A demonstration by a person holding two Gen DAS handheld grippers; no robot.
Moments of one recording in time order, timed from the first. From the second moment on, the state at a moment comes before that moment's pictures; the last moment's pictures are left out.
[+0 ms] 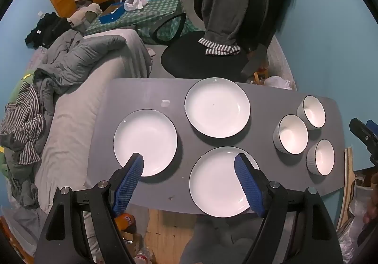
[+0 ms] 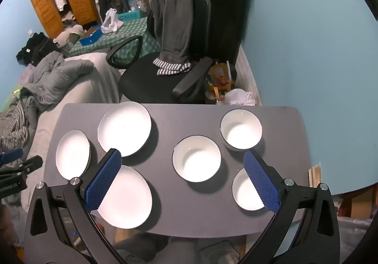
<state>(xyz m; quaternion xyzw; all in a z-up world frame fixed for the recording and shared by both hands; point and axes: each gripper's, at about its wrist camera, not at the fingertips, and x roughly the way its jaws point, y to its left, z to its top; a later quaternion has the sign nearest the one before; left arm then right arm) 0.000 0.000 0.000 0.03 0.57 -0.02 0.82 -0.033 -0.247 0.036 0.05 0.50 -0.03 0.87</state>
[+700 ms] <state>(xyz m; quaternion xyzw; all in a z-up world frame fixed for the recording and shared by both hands) -0.001 0.000 0.000 0.02 0.57 -0.03 0.82 -0.034 -0.246 0.035 0.05 0.50 -0.02 0.87</state>
